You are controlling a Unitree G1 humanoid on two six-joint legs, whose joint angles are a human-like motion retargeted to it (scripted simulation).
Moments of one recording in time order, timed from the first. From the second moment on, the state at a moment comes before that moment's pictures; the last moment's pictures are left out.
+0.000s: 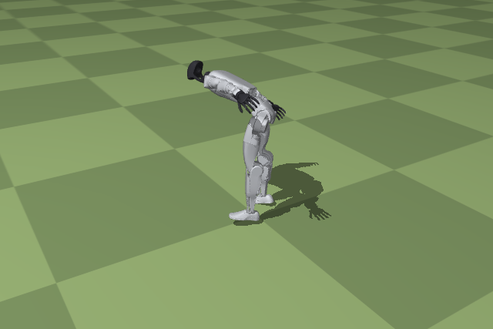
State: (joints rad) left arm 0.29 0.57 0.31 1.39 -0.36 -0.09 0.01; right arm -0.21 -0.84 -0.29 1.41 -0.19 -0.06 -0.13; waist -0.05 0.18 0.52; left_leg -0.81 0.02 0.46 0.01 -0.09 -0.02; right_leg -0.81 -0.19 -0.16 0.01 0.32 0.14
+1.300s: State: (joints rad) left arm -0.20 0.49 0.06 1.47 -0.51 -0.13 0.15; right arm -0.02 -0.73 -0.50 1.34 -0.01 -0.06 -0.05; waist 0.42 0.14 0.52; left_leg -0.86 -0.06 0.31 -0.04 -0.02 -0.01; right_leg -0.77 -0.27 -0.36 0.03 0.29 0.21
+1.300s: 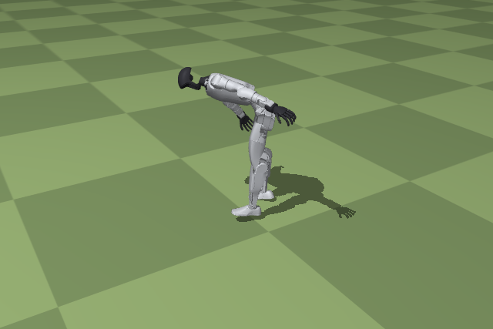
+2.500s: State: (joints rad) left arm -0.23 0.21 -0.29 1.23 0.34 -0.11 -0.27; right arm -0.29 -0.09 0.30 1.02 -0.53 0.00 0.23; waist 0.01 -0.13 0.02; left_leg 0.09 0.04 0.37 0.03 -0.28 -0.10; right_leg 0.11 -0.13 -0.27 0.05 0.07 0.13
